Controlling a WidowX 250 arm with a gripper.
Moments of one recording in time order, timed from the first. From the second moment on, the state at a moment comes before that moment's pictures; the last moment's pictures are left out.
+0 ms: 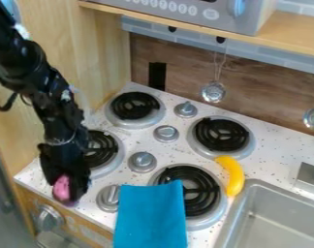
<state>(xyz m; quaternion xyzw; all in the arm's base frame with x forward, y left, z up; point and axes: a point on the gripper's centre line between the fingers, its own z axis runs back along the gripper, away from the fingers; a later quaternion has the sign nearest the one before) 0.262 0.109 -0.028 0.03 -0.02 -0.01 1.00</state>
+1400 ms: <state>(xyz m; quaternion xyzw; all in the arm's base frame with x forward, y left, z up) 0.417 0.025 -0.013 0.04 -0.06 -0.07 1.00</state>
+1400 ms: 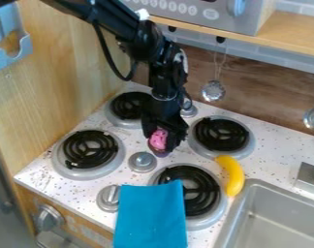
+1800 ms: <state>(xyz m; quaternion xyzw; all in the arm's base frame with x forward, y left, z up) 0.437 0.025 -0.030 0.03 -0.06 -0.07 1.00</state>
